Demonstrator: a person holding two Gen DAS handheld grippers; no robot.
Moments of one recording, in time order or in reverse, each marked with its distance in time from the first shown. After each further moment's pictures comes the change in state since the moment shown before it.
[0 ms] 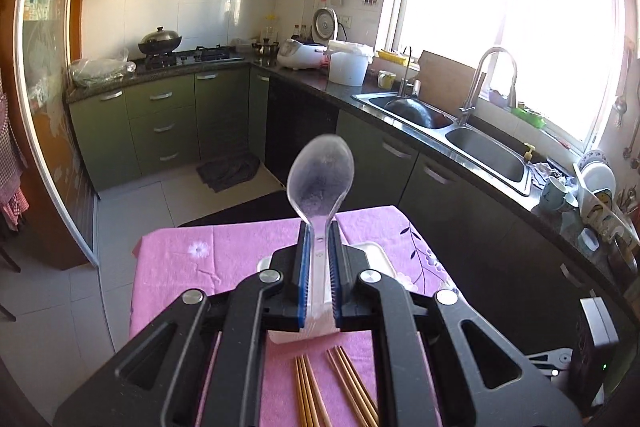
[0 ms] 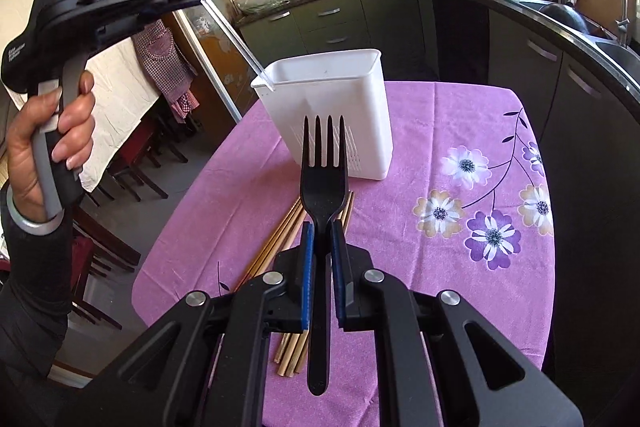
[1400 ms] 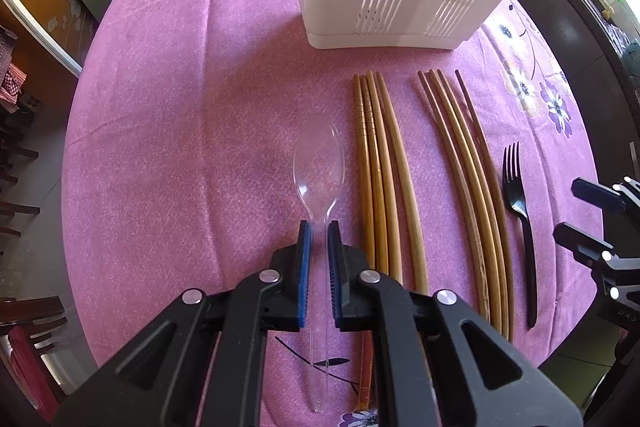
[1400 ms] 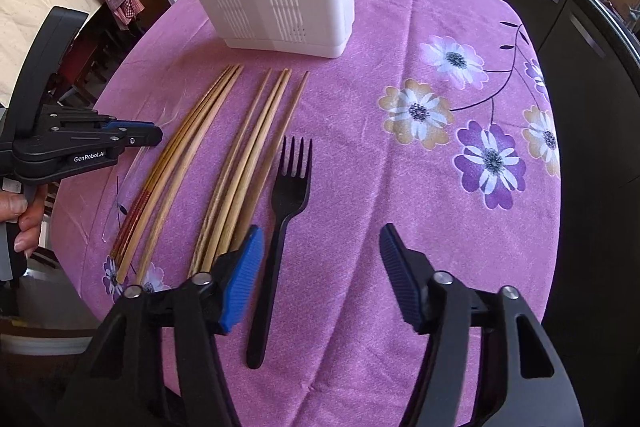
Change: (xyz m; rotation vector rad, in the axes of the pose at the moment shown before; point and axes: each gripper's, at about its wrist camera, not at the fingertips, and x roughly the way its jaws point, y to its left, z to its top) left arm 0.121 0.034 -0.208 -0.052 0.737 0.118; right arm 0.109 -0.015 -0.026 -0.060 0.402 -0.200
